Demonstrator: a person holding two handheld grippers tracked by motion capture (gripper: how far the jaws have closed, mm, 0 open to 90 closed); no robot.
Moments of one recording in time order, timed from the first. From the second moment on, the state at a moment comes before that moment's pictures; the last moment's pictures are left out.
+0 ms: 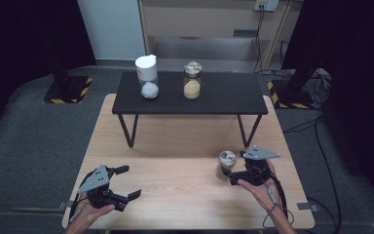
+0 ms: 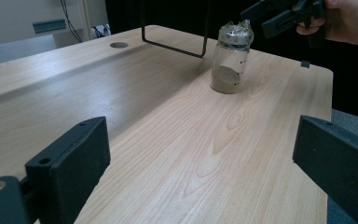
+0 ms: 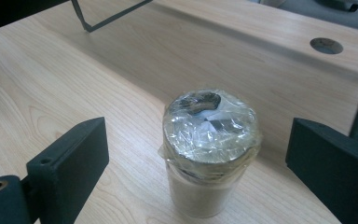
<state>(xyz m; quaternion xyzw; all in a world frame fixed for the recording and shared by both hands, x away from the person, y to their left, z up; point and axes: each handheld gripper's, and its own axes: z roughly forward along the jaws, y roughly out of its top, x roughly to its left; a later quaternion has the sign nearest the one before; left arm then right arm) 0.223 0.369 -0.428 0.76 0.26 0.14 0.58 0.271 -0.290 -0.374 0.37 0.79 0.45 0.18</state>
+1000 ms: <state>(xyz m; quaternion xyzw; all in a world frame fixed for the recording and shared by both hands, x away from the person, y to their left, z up) 0.223 0.370 -0.428 0.76 0.26 0.14 0.58 0.295 -0.270 -0.397 0.37 0.80 0.43 0.19</state>
